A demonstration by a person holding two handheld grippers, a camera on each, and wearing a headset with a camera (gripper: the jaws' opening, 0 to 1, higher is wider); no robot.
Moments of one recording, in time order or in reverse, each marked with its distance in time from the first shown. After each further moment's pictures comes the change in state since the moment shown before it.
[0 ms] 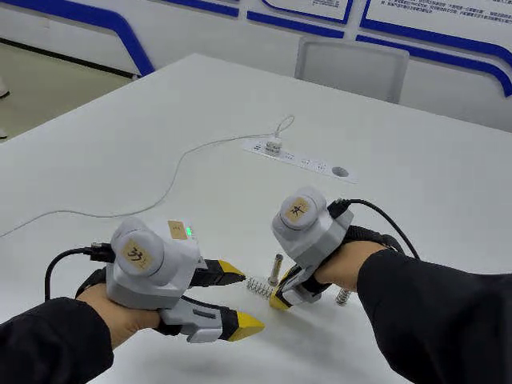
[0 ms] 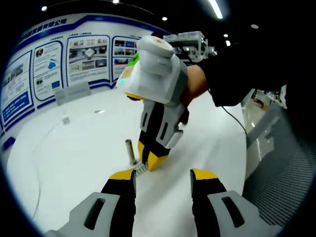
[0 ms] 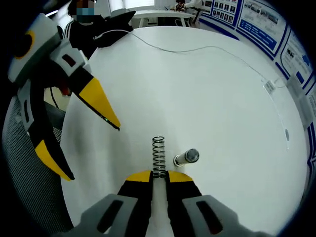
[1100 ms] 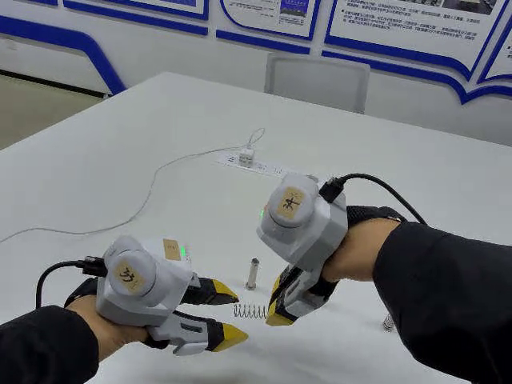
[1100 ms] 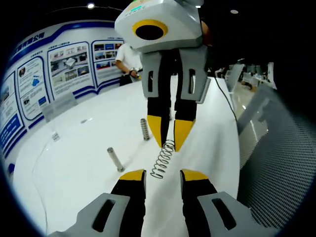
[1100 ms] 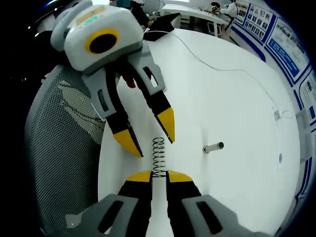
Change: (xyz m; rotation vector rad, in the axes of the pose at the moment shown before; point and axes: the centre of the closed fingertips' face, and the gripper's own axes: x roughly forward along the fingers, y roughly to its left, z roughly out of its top) left arm 0.007 -0.027 0.002 0.176 0.043 -0.086; right arm -0.074 0.065 -0.007 -0.250 0.079 0.091
